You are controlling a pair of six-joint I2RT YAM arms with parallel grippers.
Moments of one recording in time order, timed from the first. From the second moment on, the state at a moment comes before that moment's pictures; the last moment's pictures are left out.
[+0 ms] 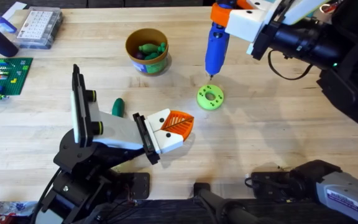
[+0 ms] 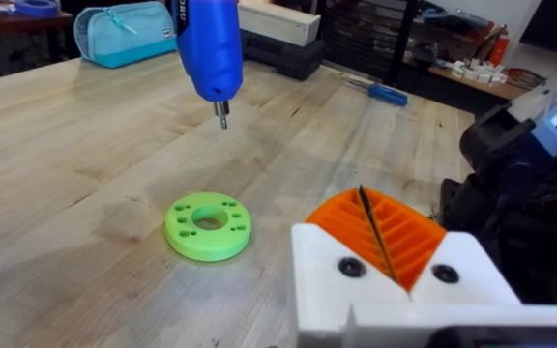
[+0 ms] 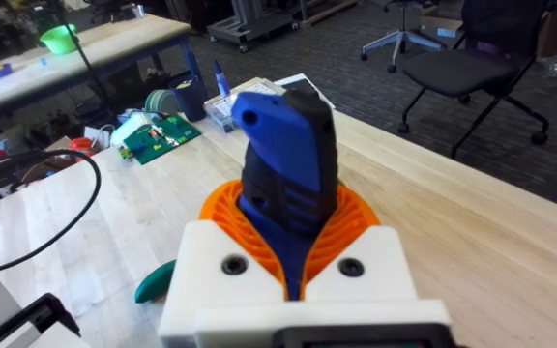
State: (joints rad) left arm -0.48 0.02 0.01 -0.06 0.68 -0.15; right arm 0.31 1.07 0.71 0.30 -0.61 0.15
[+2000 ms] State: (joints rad) left arm -0.48 0.02 0.01 -0.06 0.68 -0.16; right arm 0.30 1.40 0.72 -0.28 -0.02 -1.12
